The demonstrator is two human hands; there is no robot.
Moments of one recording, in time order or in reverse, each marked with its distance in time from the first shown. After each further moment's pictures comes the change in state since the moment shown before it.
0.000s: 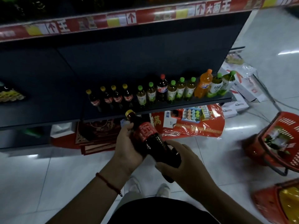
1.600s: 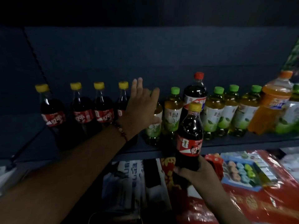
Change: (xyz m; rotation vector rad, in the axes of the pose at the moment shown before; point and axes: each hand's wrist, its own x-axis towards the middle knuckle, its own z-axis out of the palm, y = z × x) left_hand 0.518 0.122 -0.066 2.291 0.383 1.769; right_hand 0.474 0.272 0.146 0.346 0.299 -0.243
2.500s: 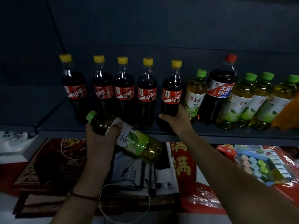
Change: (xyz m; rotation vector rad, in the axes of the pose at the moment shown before) left_hand -0.199 -0.030 0.006 -1.607 0.455 -1.185; right_hand 0.129 -0.024 0.100 -0.040 0.012 -0.210
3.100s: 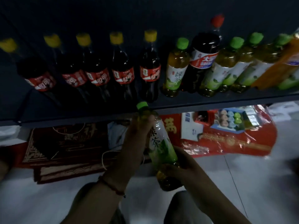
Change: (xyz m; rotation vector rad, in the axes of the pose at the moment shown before) left_hand -0.075 0.034 0.093 0.198 -0.356 -0.534; right_hand -0.198 -0.086 -0.076 0.383 -0.334 0.692
